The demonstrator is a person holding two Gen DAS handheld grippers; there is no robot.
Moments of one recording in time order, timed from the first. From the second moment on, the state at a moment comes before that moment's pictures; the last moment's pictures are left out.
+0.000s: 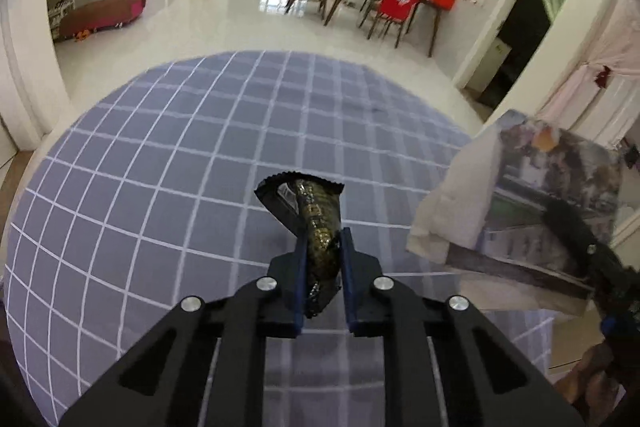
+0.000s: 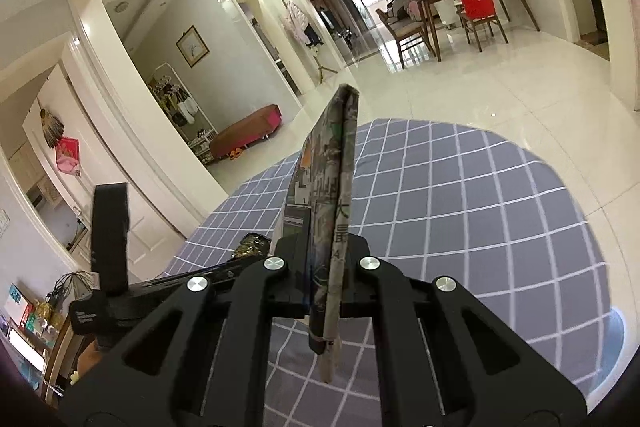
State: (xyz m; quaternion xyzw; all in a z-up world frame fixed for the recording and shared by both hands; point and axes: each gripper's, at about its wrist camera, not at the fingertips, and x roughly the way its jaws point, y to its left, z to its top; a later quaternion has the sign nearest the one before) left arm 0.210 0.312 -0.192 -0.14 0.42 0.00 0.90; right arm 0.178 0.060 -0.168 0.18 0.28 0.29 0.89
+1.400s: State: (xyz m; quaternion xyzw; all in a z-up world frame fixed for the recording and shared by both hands) left arm 0.255 -0.121 -0.267 0.04 0.50 -0.27 0.82; right arm 0.135 -0.298 -0.333 0.31 0.34 -0.03 0.89
